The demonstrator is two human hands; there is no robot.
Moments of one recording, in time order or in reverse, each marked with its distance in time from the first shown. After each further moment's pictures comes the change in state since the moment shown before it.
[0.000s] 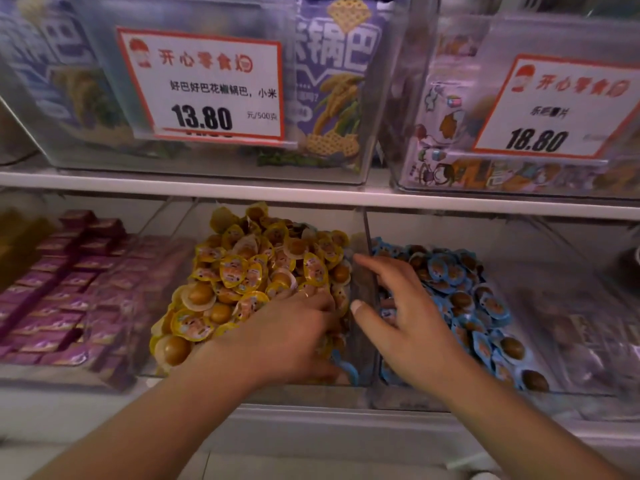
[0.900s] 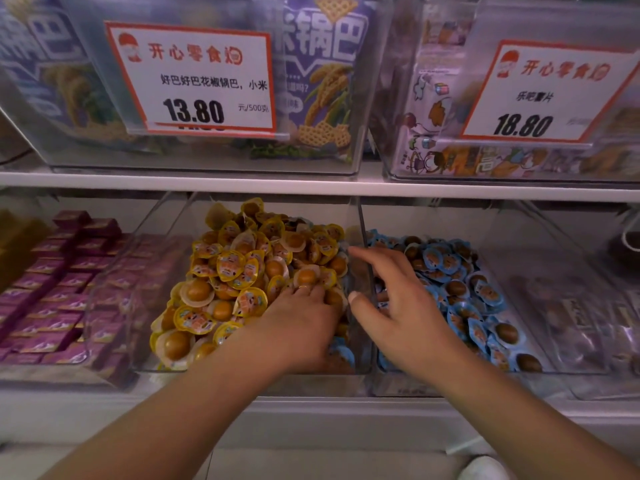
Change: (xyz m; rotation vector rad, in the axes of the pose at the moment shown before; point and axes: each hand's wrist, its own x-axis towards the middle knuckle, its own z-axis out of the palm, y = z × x) left_hand 0.010 0.016 0.003 0.059 -0.155 -0.128; right_hand -0.002 -0.009 0.000 -0.077 -0.002 0.021
